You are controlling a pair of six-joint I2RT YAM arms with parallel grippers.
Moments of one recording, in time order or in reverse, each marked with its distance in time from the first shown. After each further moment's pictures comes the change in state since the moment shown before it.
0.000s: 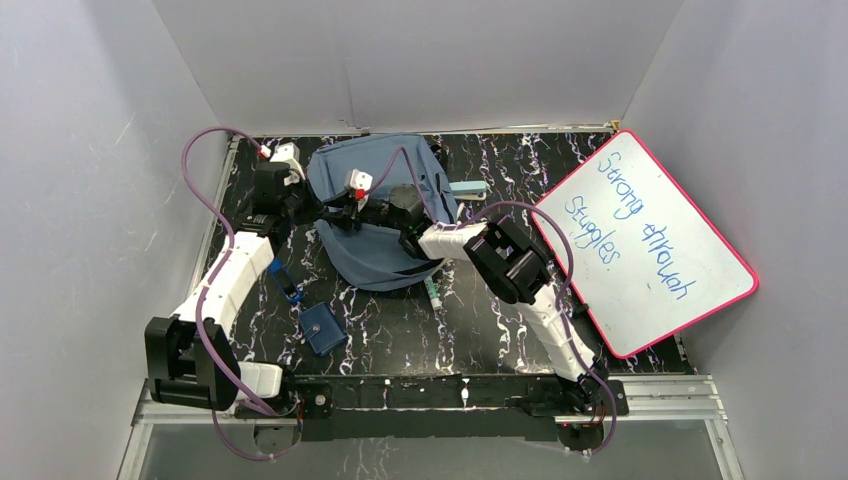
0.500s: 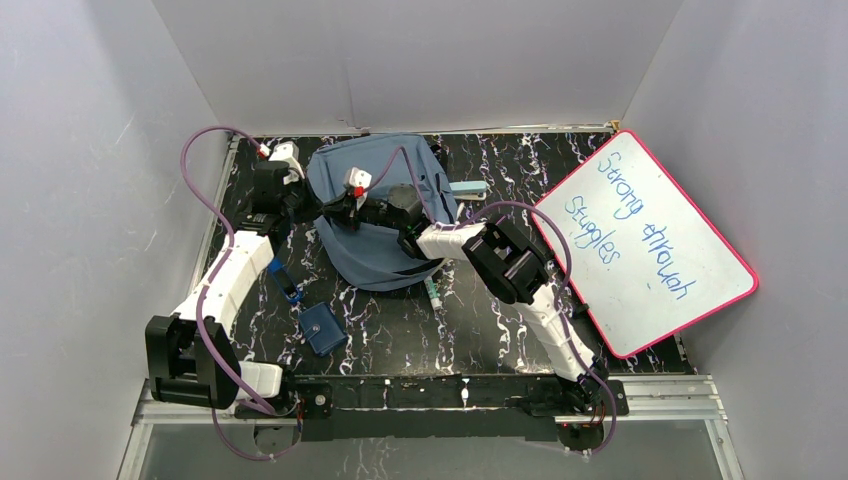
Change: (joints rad) left arm 0.002 0.007 0.005 0.009 0.004 0.001; right arm 0.003 0.013 0.025 0.000 0.014 0.031
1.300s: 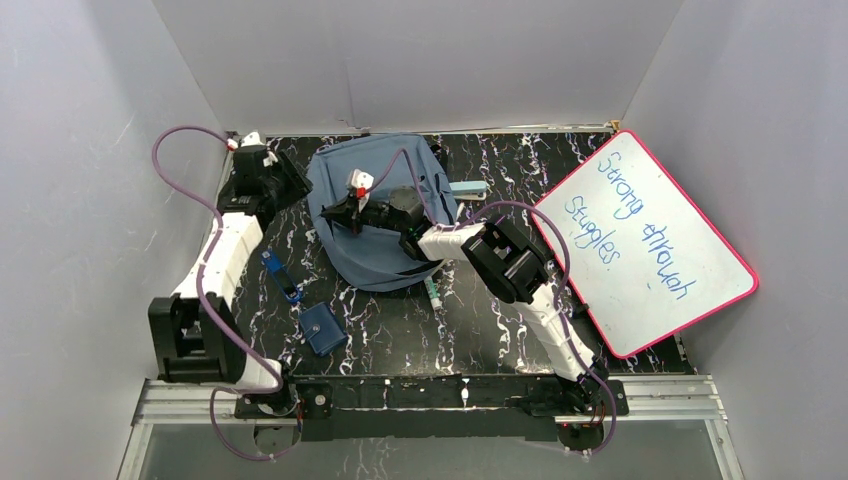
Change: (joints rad) left arm 0.114 0.079 0.111 -0.013 -0.022 -0.172; right arm -0.001 0.007 -0.021 0.010 0.006 0.032
